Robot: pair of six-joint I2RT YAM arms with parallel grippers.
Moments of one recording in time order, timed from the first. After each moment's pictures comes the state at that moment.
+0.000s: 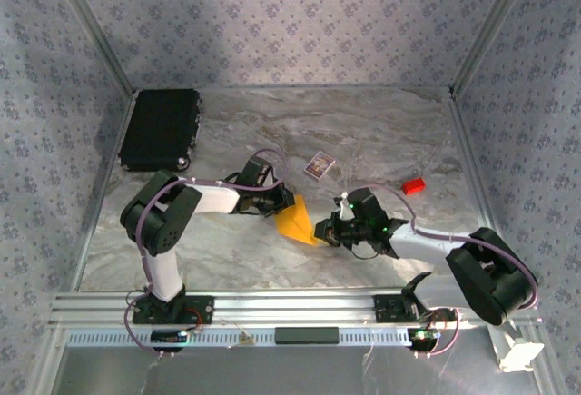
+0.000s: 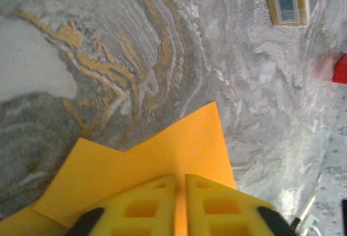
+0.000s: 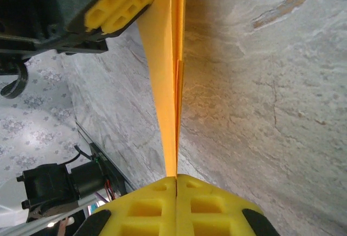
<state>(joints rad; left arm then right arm) -0.64 1.83 0.85 0.12 0.47 -0.99 0.63 1.28 0.36 0.18 -0.59 1.05</state>
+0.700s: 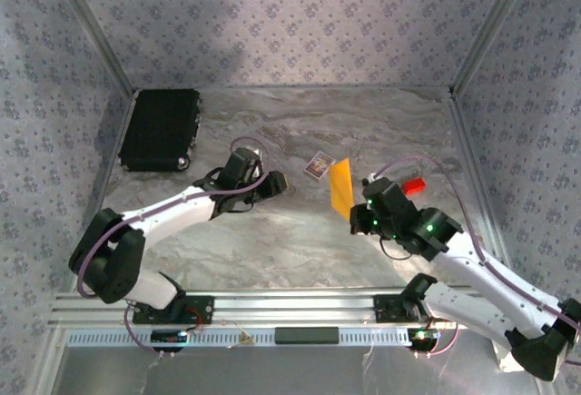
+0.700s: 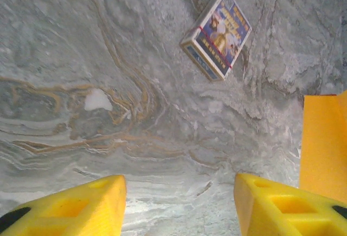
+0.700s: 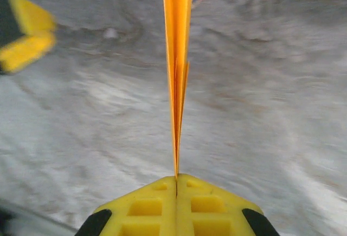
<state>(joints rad) -0.68 1.43 0.84 -0.16 0.12 -0.88 0.79 0.86 0.82 -0.87 0.15 0.68</state>
